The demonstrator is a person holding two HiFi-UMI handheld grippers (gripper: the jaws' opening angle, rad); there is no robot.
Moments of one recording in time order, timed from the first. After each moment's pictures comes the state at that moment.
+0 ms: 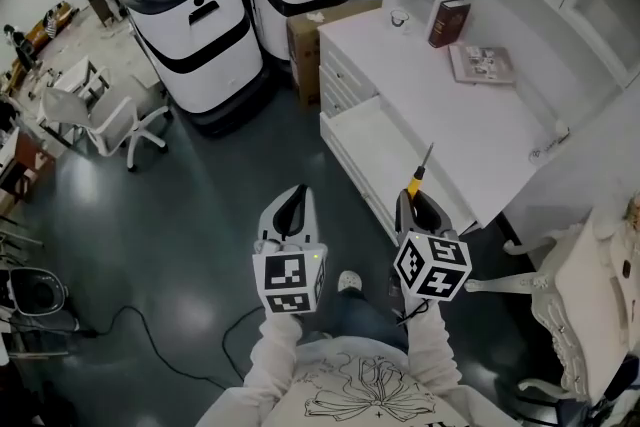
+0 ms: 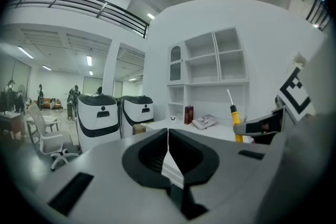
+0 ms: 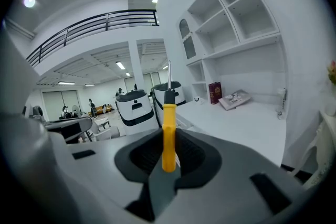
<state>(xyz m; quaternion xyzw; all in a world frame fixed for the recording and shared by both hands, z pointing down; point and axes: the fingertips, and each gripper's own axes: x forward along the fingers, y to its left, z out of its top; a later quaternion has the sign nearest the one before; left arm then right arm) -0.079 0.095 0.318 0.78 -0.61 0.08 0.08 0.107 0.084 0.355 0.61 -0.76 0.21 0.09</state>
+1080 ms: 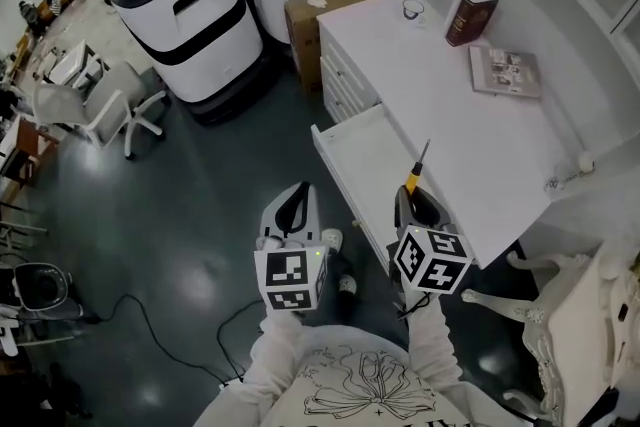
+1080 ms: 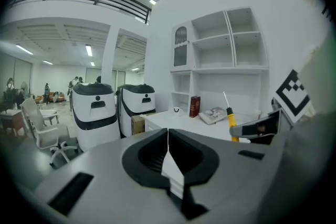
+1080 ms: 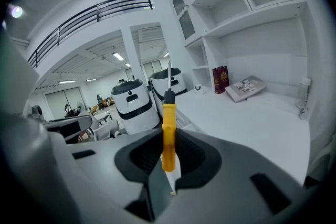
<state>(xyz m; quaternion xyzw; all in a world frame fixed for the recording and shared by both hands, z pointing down) -0.034 -0.054 0.364 0.76 -0.62 0.12 0.13 0.143 -0.074 0.412 0.57 -0.77 0.27 0.13</state>
